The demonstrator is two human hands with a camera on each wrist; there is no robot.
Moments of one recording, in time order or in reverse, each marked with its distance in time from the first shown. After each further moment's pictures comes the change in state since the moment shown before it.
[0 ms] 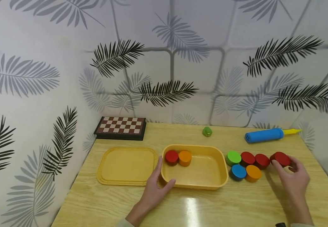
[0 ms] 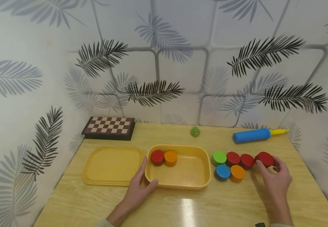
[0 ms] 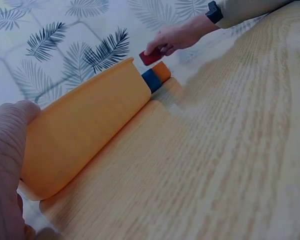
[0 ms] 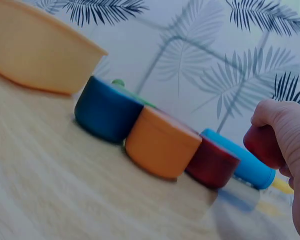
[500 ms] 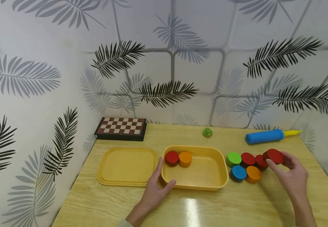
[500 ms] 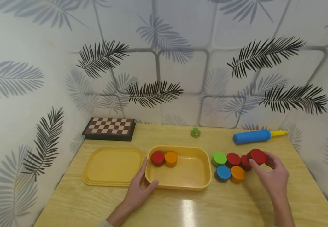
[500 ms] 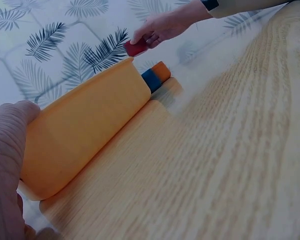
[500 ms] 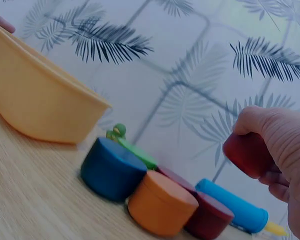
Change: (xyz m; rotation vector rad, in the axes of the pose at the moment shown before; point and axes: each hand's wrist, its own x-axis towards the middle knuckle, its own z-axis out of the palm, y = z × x) left_hand 0.001 0.000 0.000 0.005 0.003 0.007; right_hand -0.016 -0.050 -0.007 -0.016 -0.167 -0.104
